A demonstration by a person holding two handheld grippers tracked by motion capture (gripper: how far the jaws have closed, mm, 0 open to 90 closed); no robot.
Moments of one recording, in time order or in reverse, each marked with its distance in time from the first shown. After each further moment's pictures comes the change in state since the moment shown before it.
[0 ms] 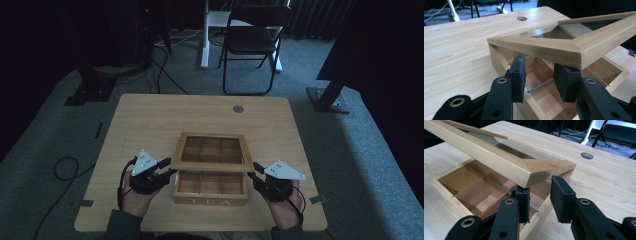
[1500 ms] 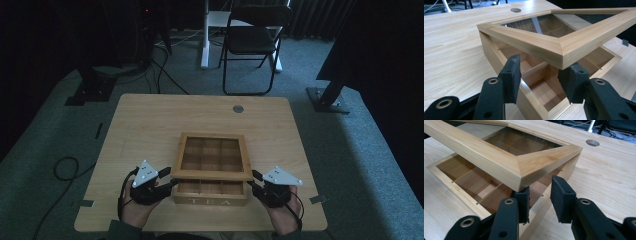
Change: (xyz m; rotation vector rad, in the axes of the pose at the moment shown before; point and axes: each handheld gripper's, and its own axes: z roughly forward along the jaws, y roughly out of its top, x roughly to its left) left arm -0.011 -0.023 -0.004 0.022 -0.028 0.010; right arm 0.003 -0.022 0.005 0.050 0.012 0.020
